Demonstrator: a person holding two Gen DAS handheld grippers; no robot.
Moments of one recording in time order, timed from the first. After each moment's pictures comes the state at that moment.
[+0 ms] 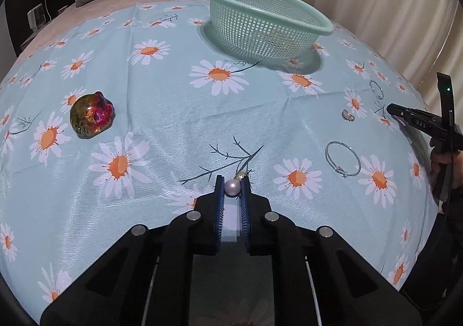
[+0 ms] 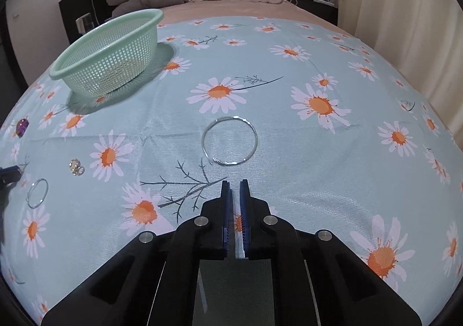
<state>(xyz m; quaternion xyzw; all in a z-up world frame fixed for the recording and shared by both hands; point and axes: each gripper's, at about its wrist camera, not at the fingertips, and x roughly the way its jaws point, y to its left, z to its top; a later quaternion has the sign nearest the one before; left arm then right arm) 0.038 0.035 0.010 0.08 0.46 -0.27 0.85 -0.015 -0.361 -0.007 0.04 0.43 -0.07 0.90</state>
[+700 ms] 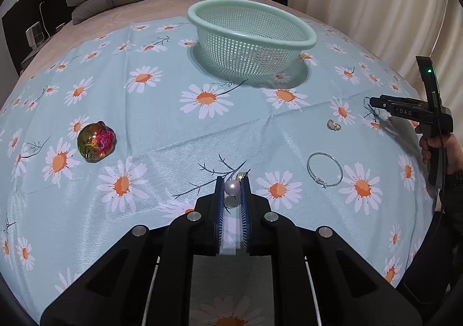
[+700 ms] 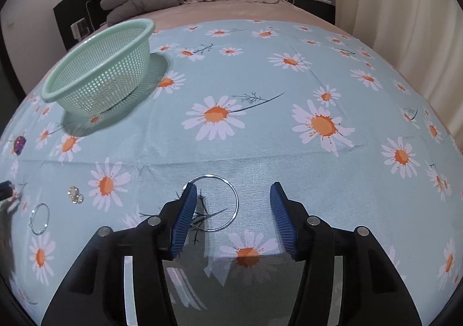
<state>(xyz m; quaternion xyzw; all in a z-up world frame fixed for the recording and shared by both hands) 0.028 0.026 0.035 0.09 0.43 -0.27 0.85 0.016 -0.362 -0.004 0.04 0.44 -0.10 0.89</state>
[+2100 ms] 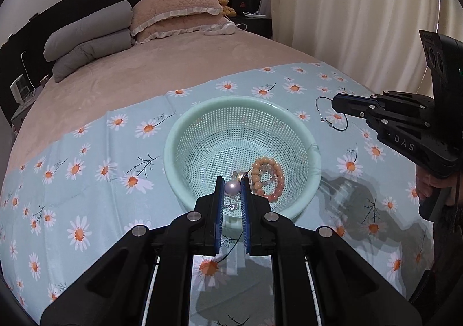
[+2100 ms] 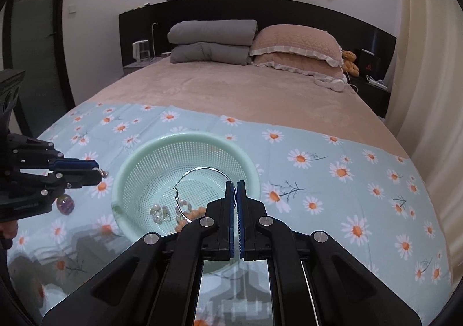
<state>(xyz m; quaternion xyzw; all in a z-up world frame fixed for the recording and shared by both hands) 0.153 -0.058 0.136 0.12 0.37 -0.31 0.87 0.125 -0.271 0.132 -0.04 0.31 0.05 0.95</state>
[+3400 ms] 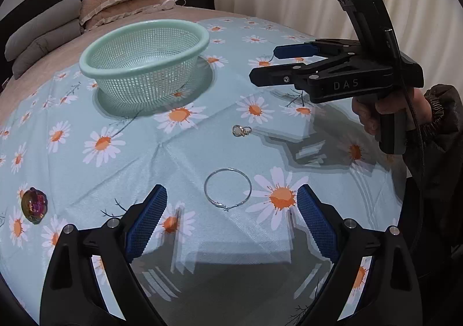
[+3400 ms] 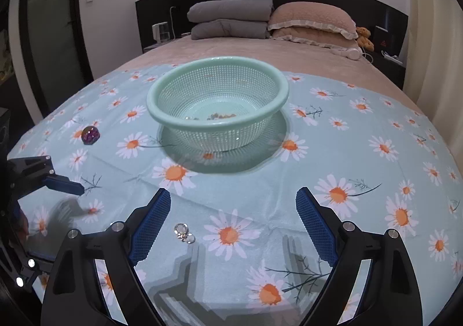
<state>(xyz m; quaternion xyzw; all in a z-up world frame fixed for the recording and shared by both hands) -0.002 -0.048 0.039 0.16 0.39 -0.42 0.81 0.023 -0.265 0.042 -0.02 0.35 0.10 0.93</state>
